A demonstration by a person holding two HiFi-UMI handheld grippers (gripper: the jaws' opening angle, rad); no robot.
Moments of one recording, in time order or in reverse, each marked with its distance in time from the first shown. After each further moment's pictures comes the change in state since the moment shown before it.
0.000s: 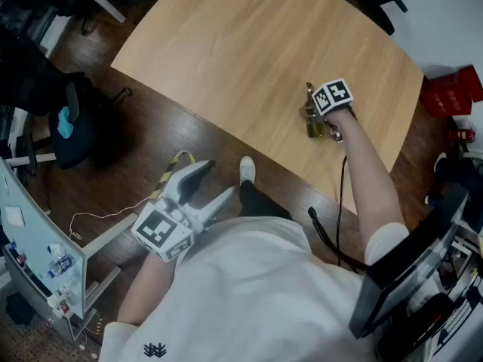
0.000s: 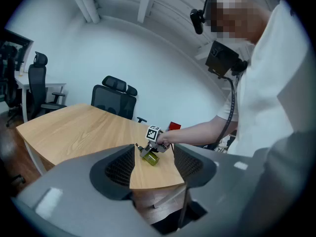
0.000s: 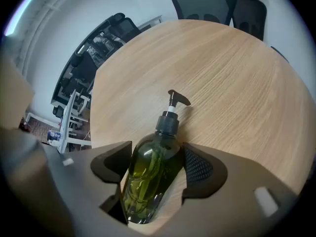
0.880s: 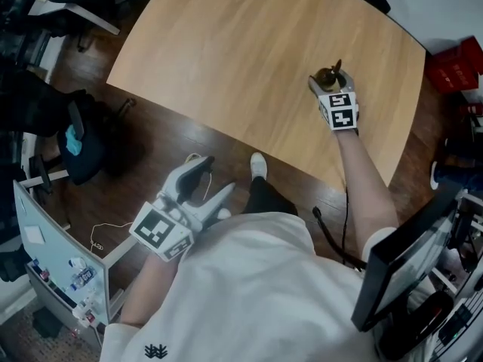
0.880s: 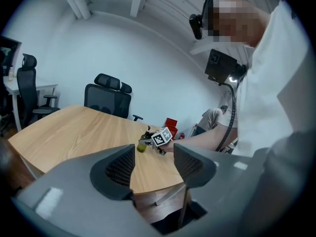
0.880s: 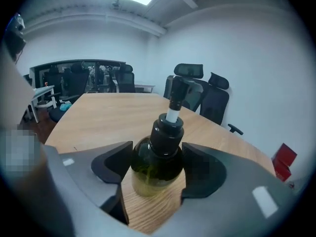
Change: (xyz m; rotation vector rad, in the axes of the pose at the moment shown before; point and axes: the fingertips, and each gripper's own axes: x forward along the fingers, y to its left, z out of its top) left arm 0.014 0.002 0.023 0.059 0.040 -0.044; right arm -0.104 -0.020 0.063 -0.259 -0.793 -0.483
